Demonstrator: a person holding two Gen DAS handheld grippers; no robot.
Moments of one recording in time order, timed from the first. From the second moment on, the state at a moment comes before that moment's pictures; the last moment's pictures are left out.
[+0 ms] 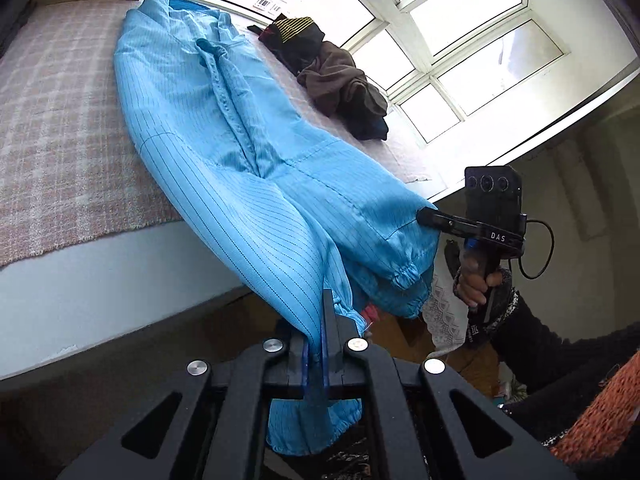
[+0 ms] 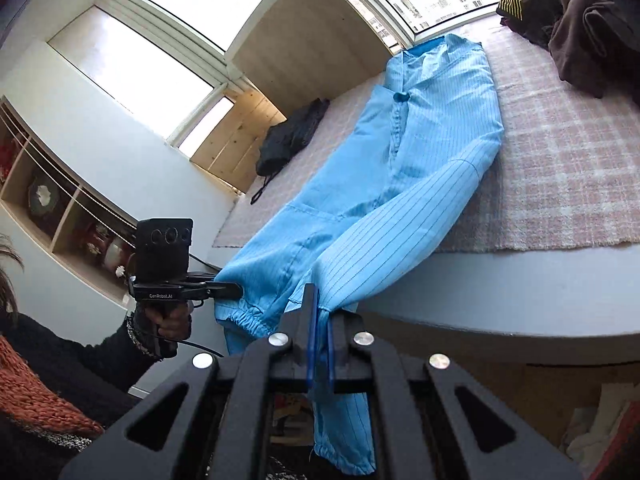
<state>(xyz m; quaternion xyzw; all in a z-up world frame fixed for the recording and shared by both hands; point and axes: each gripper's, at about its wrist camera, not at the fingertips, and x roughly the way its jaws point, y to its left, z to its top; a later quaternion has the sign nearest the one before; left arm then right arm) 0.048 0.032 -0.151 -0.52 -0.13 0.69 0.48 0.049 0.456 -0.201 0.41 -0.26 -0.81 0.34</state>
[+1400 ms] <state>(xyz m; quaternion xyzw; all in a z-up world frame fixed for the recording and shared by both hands) -0.280 0.075 -0.174 -0.64 -0.11 0.66 0.37 -0.214 0.466 -0.205 0.59 -0.26 -0.72 0.26</state>
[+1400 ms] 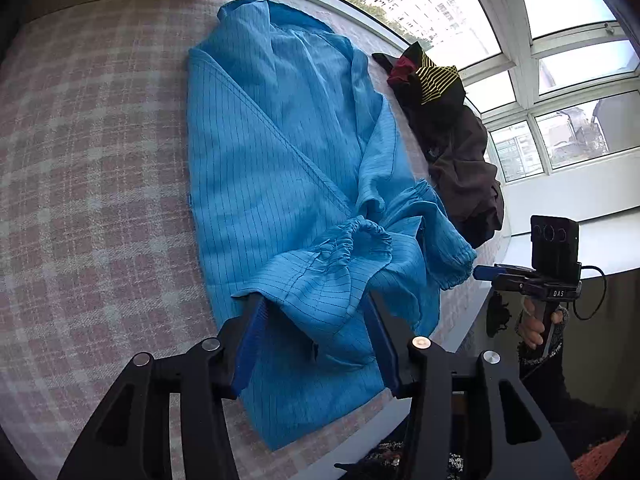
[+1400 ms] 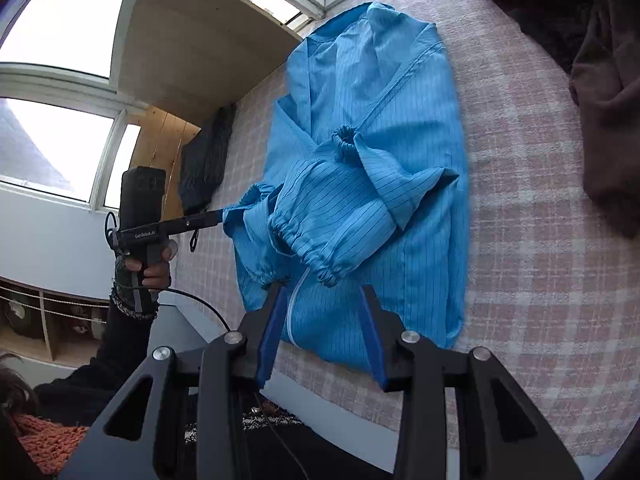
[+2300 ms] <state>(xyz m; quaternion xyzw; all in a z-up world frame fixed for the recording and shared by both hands) -0.342 0.112 -0.184 -0.59 -0.01 0.71 0.39 -0.296 0.460 -0.206 0.56 -0.12 -0.81 0.14</state>
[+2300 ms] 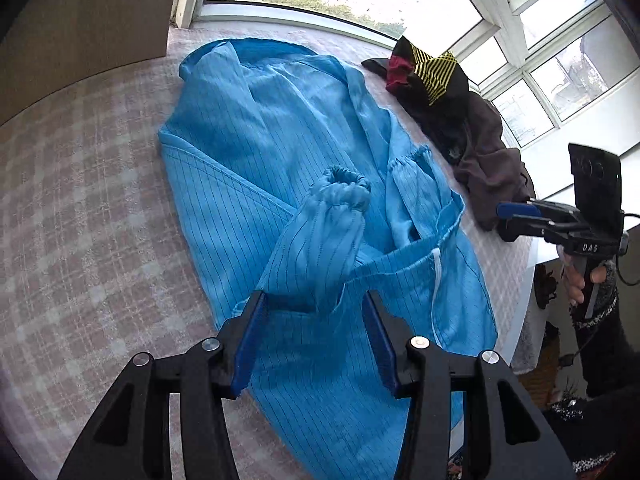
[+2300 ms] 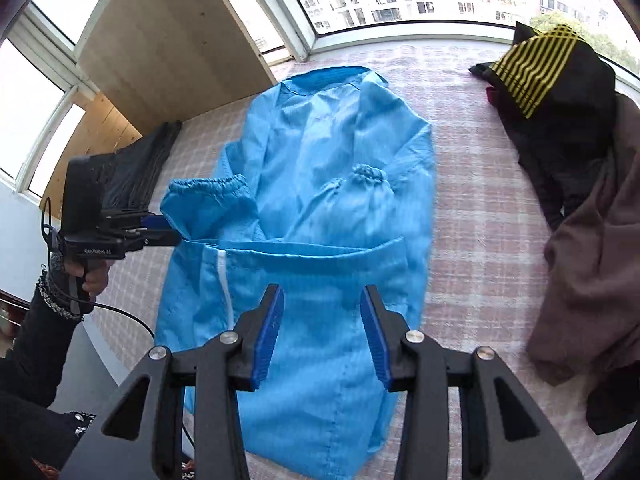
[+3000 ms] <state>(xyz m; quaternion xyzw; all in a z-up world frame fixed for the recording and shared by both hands) -0.328 0.086 -0.218 -0.60 0.00 0.72 0.35 -0.332 0.455 -0.268 0.59 -0.03 -0.80 0.11</state>
